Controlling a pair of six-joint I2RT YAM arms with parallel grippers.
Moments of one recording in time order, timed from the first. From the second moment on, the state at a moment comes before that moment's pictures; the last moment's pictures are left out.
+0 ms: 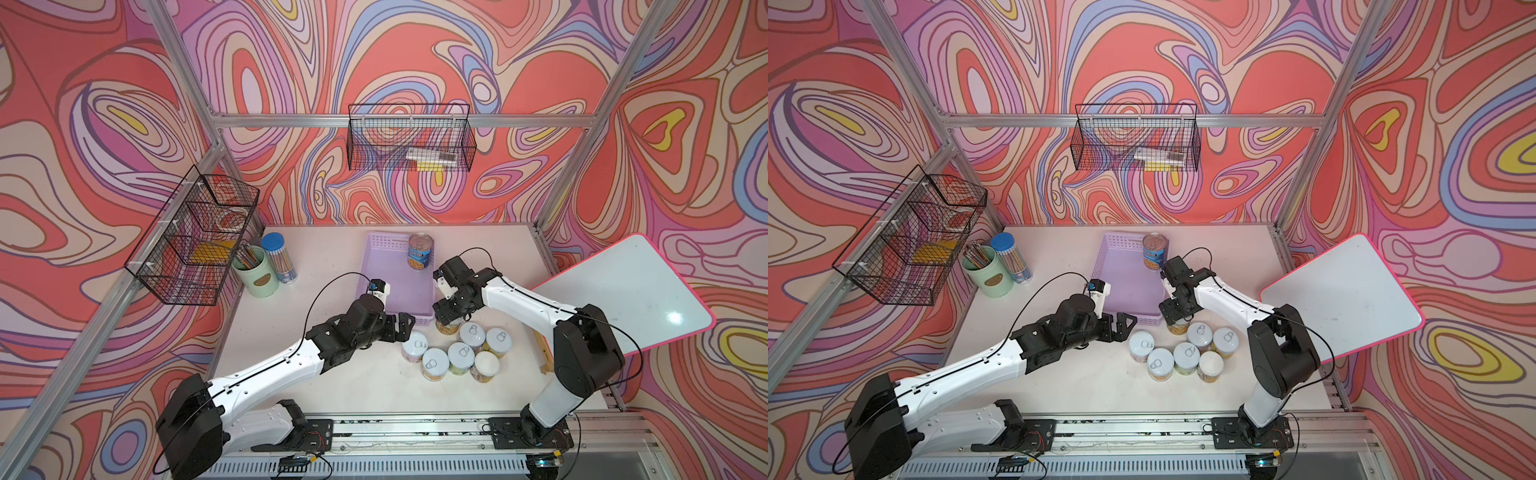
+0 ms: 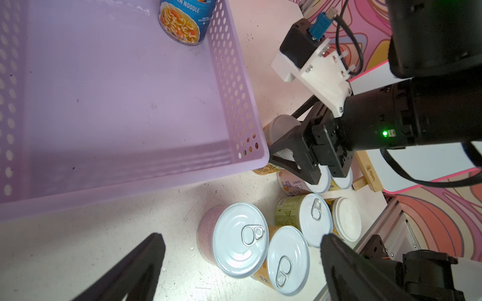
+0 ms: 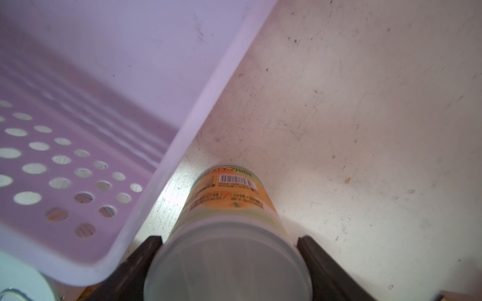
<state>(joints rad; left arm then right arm) -0.83 1.17 0.76 -0.20 -0.01 -0.66 0.50 1.68 1.19 -0.80 0.04 0.01</state>
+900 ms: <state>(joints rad) -0.82 1.22 0.89 -0.20 0.04 -0.63 0.50 1.54 1.35 -0.97 0.10 0.07</state>
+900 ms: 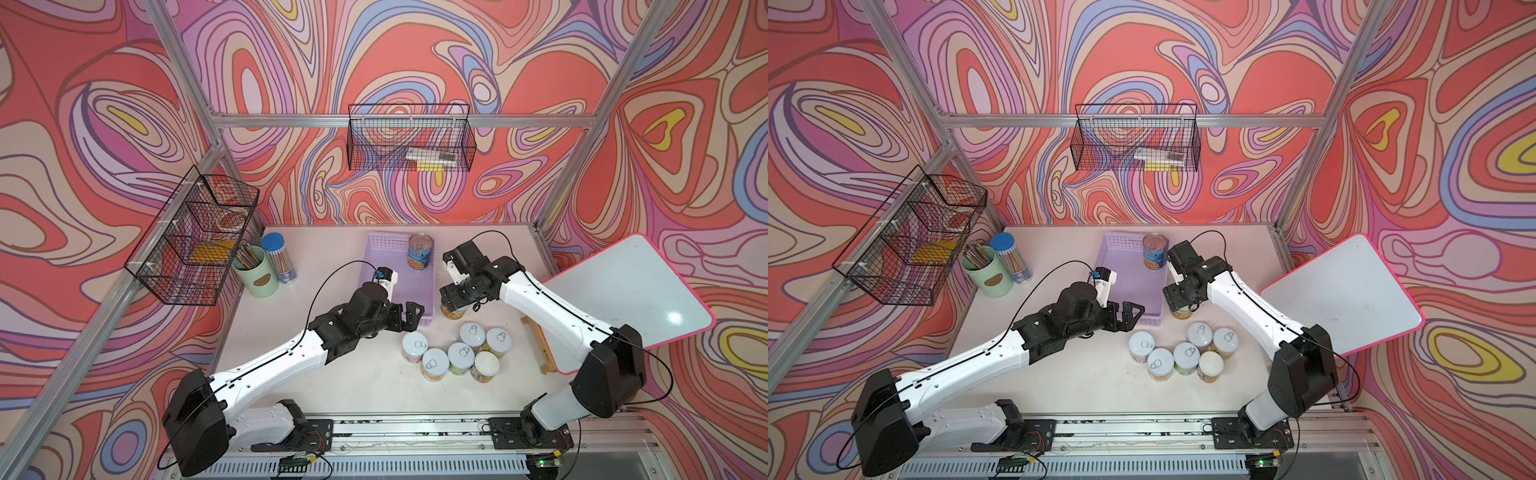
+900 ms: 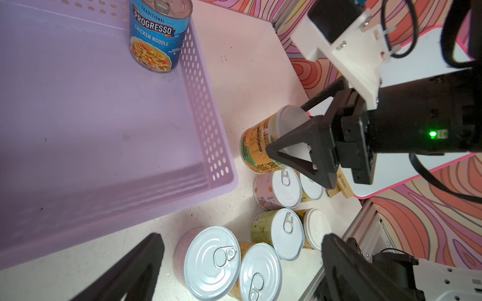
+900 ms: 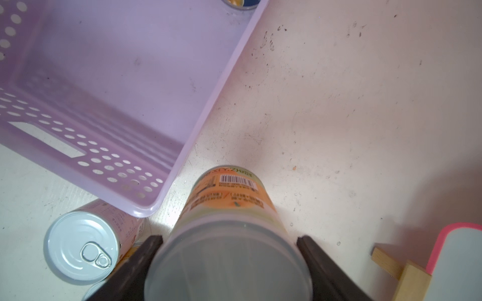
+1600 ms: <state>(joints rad) -0.69 1.24 0.89 -0.25 0.09 -0.62 0.55 1.65 1.60 -1.06 0.13 0.10</state>
